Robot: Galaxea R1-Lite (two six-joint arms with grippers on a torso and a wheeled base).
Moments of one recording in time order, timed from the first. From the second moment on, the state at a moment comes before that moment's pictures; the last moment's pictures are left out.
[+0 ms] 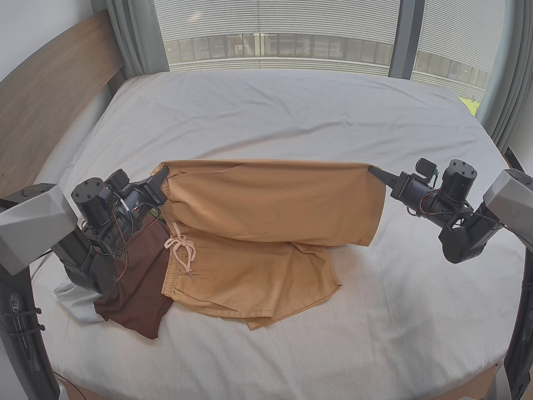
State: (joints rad) left arm -0.11 2.21 -0.83 -1.55 -0.19 -0.47; right arm 0.10 2.24 -1.01 -1.34 0.59 0.57
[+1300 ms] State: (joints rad) left arm -0.11 2.51 -1.29 -1.44 -0.08 -0.47; right arm 0.11 2.56 -1.54 -1.20 0.49 0.57
